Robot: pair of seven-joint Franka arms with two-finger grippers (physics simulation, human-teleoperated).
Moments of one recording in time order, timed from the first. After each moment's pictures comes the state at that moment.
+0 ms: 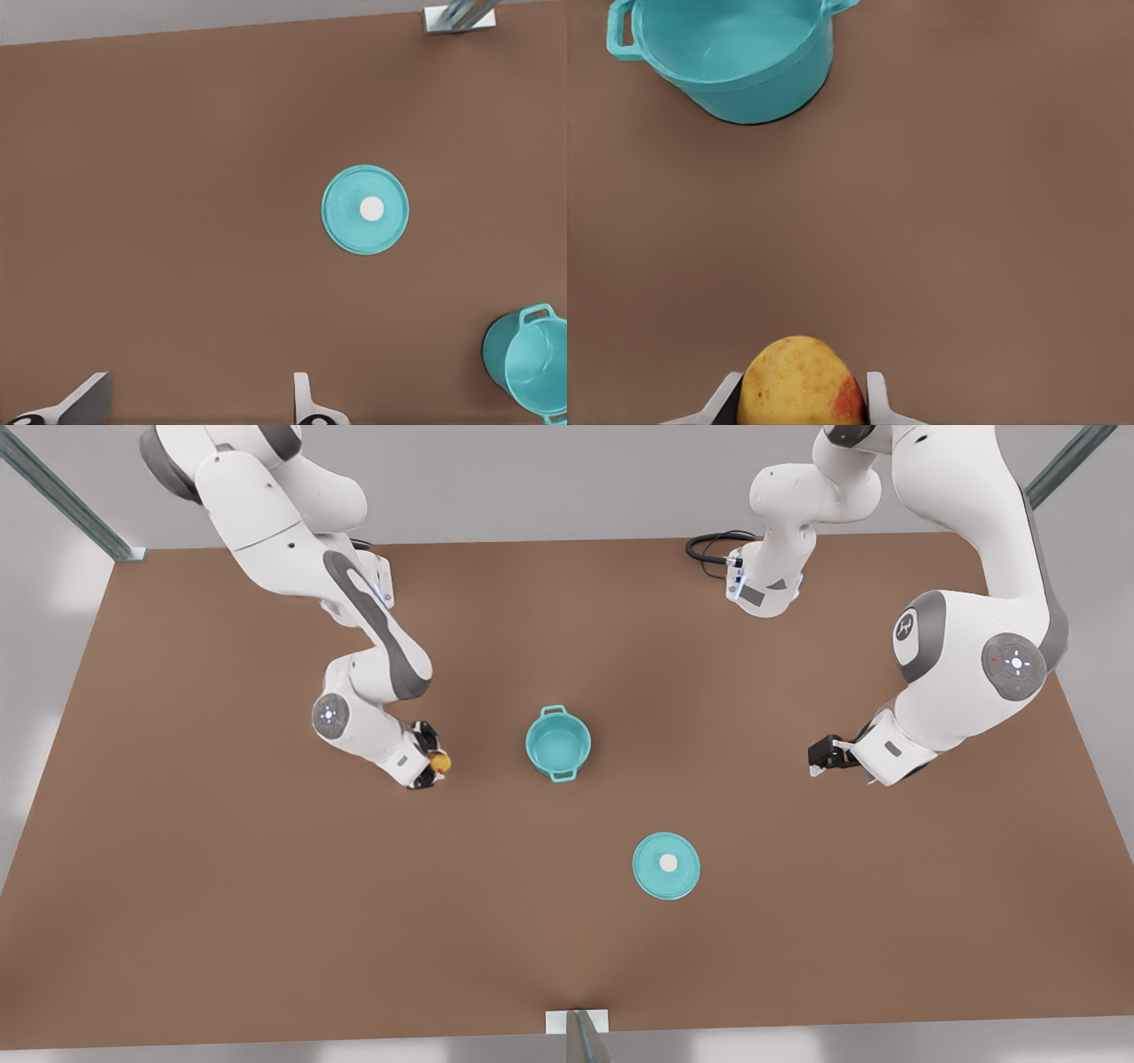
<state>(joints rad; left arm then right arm) -0.07 0.21 -0.06 -1.54 -0.08 1.77 0.01 0.01 0.29 0.43 -2.23 0.38 2.51 -1.41</state>
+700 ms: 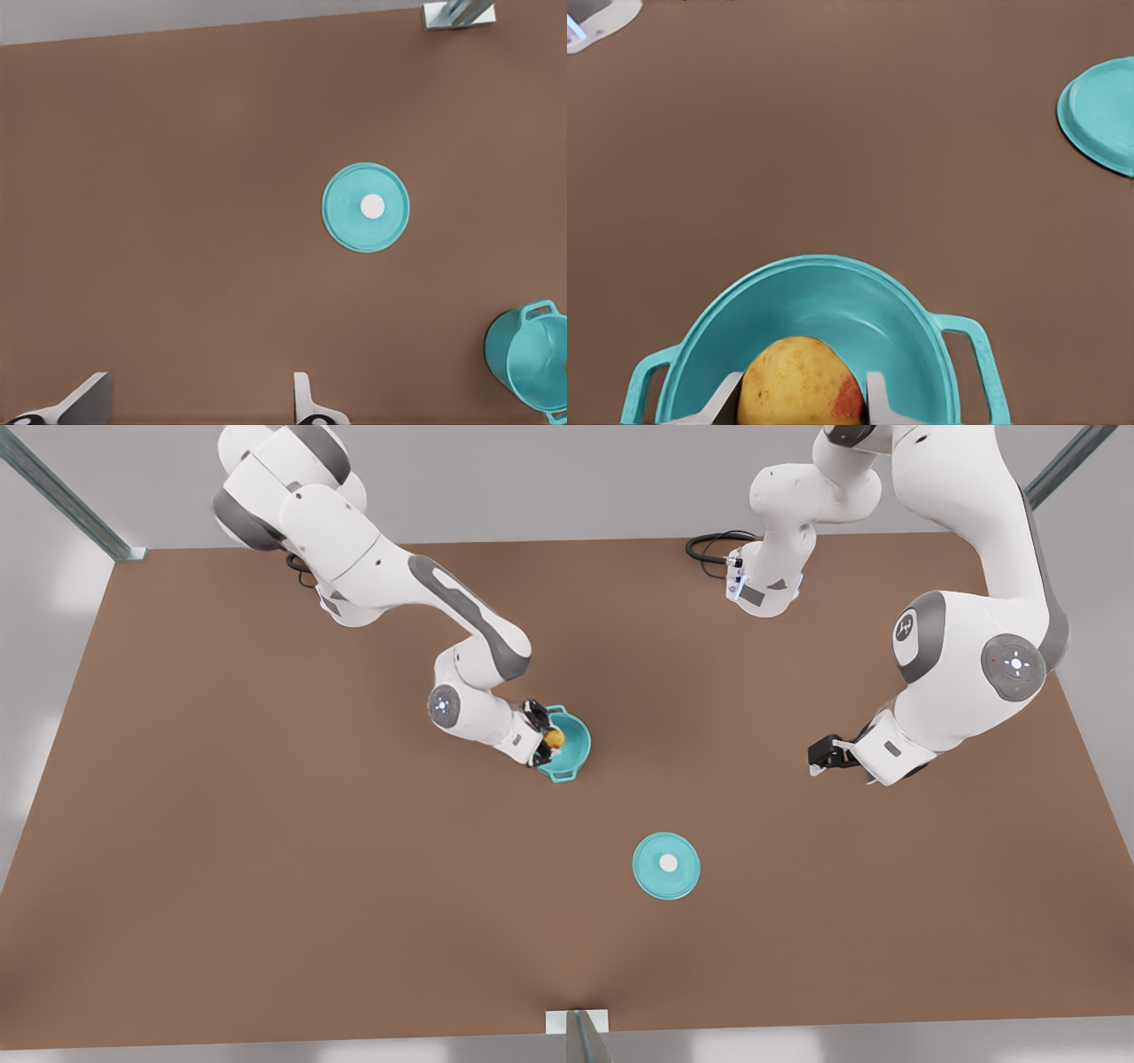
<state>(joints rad) -0.07 0.21 -0.06 -1.54 -0.08 1.77 0.02 0.33 0.54 0.46 -1.97 0.64 2.64 -1.41</state>
